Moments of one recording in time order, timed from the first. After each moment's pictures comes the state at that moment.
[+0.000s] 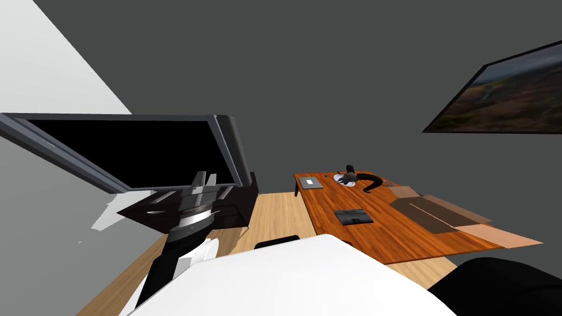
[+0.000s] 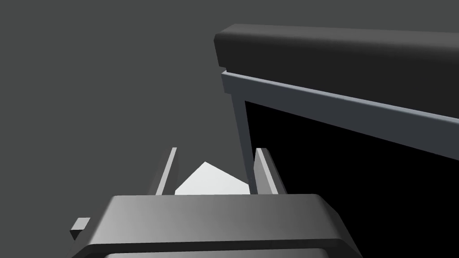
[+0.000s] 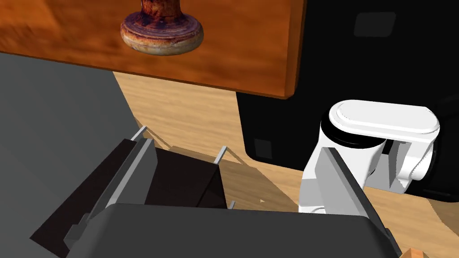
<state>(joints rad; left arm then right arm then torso) 0.55 0.01 0.02 -2.32 0.00 -0.50 -0.01 0.50 -0.66 0.49 -1.17 1.60 -0.17 0.67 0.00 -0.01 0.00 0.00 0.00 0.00</state>
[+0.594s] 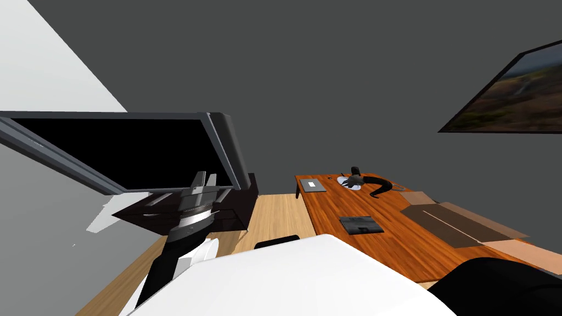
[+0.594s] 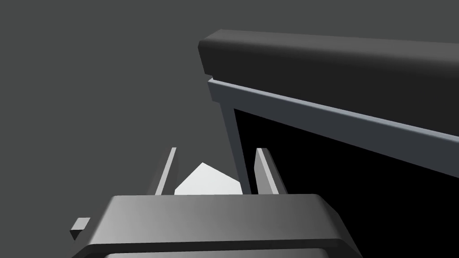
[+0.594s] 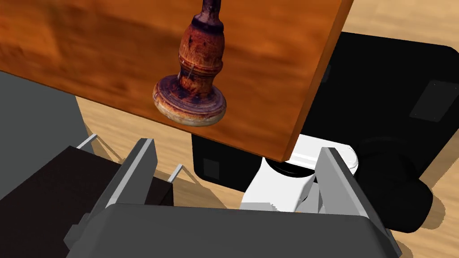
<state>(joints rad) 0.55 0.01 0.02 -2.32 0.00 -0.50 -0.01 0.51 -0.69 0.52 -1.10 1.71 -0.16 0.74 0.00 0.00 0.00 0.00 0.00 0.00</state>
